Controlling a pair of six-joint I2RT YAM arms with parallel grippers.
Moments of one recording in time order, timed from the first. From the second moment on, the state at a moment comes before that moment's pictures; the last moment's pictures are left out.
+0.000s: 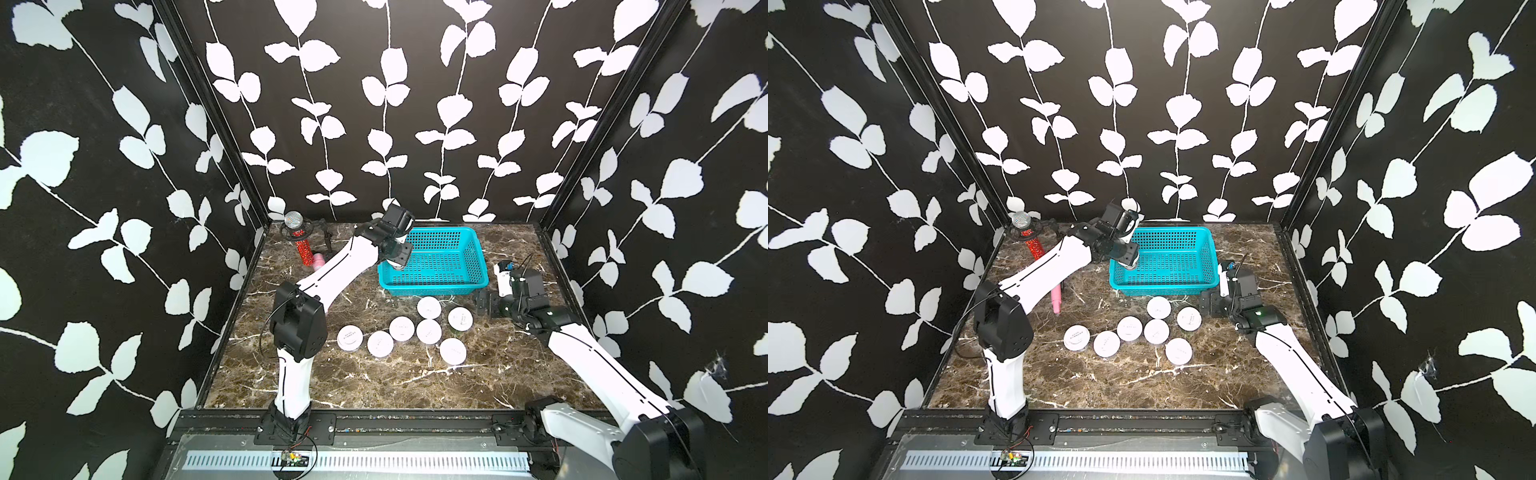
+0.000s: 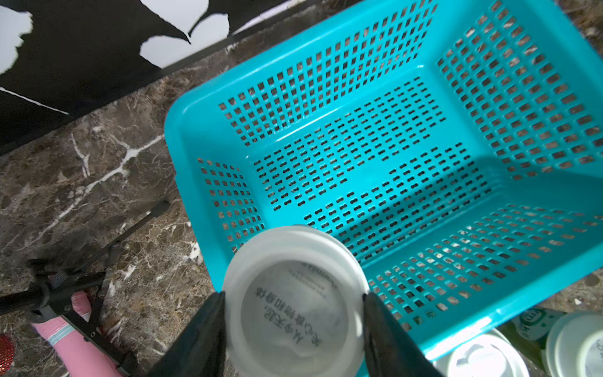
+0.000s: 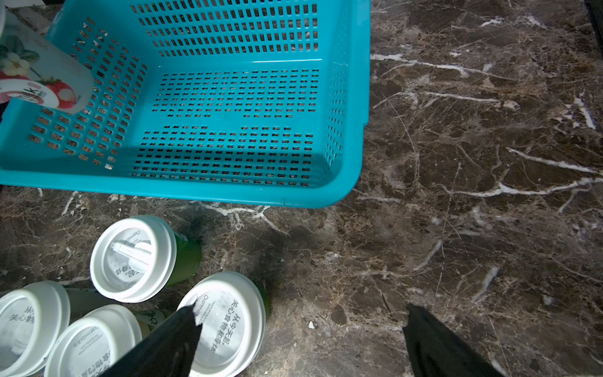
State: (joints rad) left arm -0.63 1.99 1.89 -0.84 -0.13 -0.07; right arm 0.27 1.07 0.77 -0.47 -0.07 0.16
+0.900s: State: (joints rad) left arm -0.63 2.11 1.92 -0.90 -0.07 -0.06; right arm 0.27 1.06 0.77 -0.48 -0.08 0.16
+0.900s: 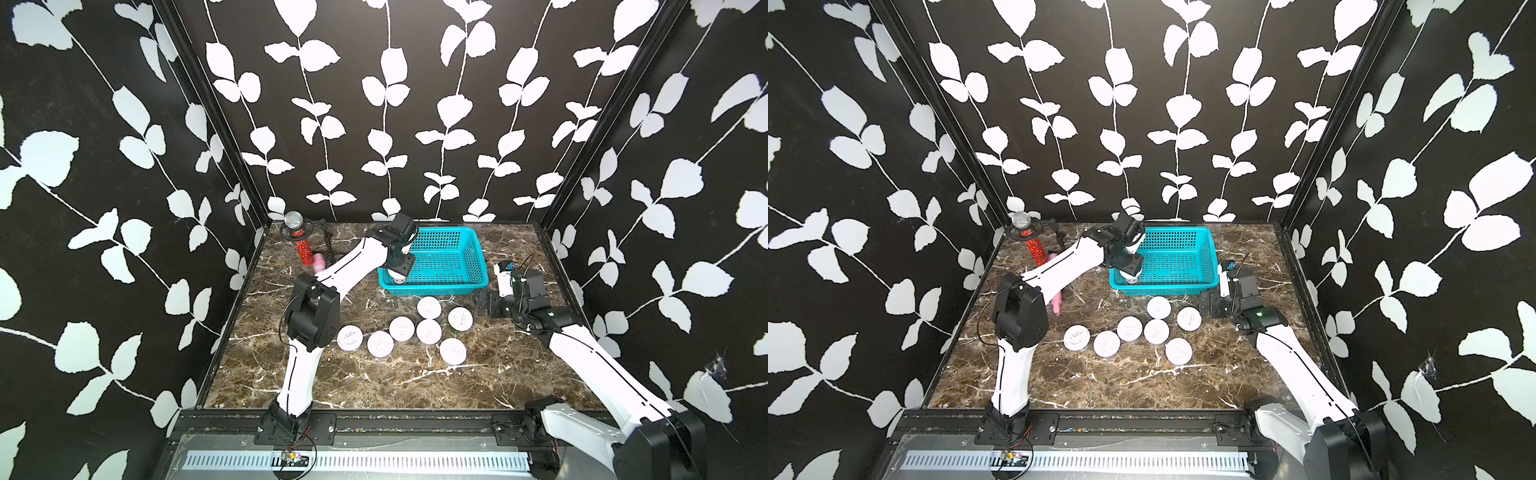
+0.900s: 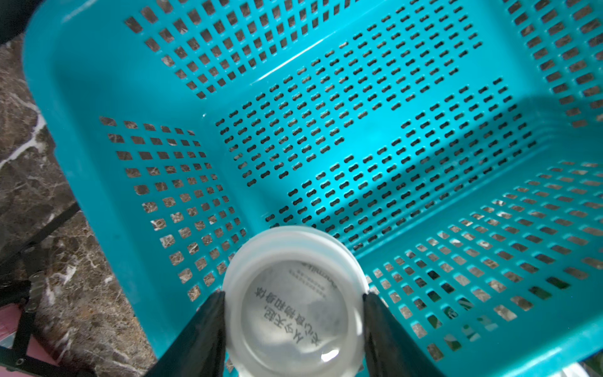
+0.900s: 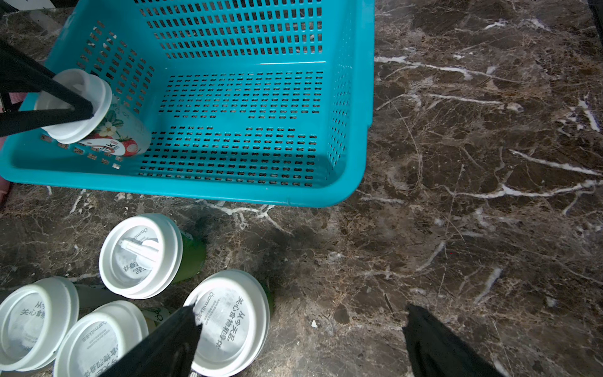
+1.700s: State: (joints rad) left arm -0.63 2.11 1.85 -0.89 -0.03 -0.05; right arm 0.27 1.07 0.77 -0.48 -0.10 0.16
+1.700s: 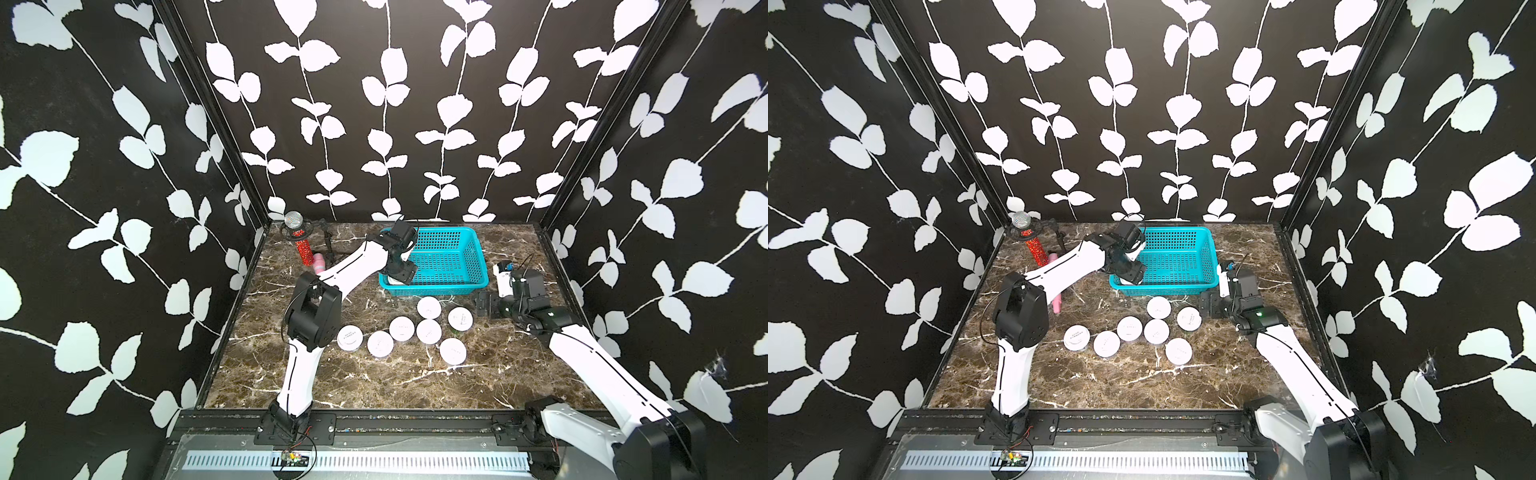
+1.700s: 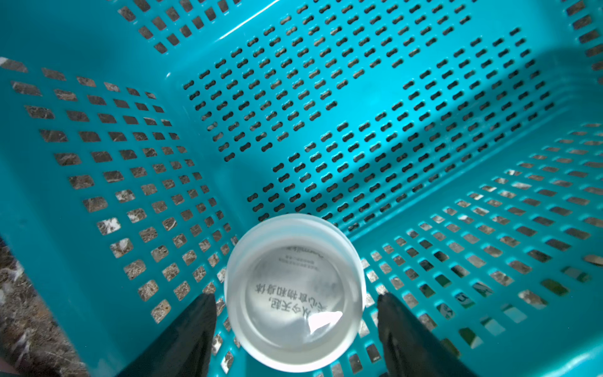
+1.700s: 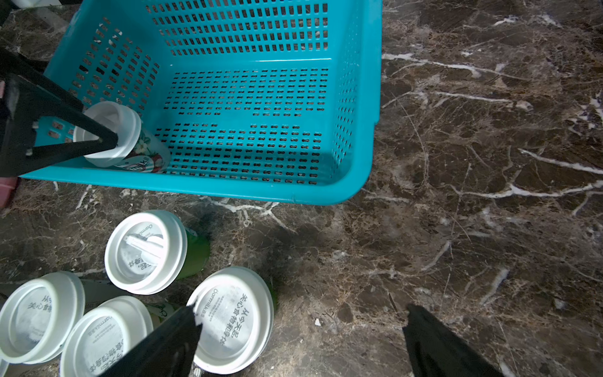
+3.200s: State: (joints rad) left arm -0.47 1.28 1.08 -0.58 -0.08 -0.20; right arm 0.74 1.56 1.20 -0.71 0.03 0.18
